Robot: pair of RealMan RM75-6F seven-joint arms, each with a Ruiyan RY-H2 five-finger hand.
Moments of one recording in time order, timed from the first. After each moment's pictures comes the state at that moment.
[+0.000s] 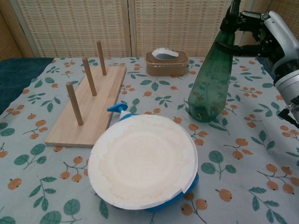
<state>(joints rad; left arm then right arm) -0.35 -1.53 -0.04 -0.86 1.48 1.24 -0.25 0.68 -2.00 0.28 -0.54 -1.45 1.48 1.03</state>
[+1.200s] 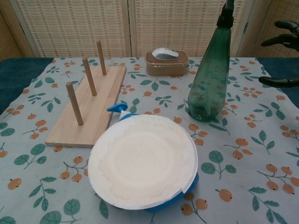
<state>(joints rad) -0.33 -1.51 -0.06 -0.86 1.46 1.28 -0.28 0.43 -1.75 0.12 -0.82 -1.48 1.51 0.76</state>
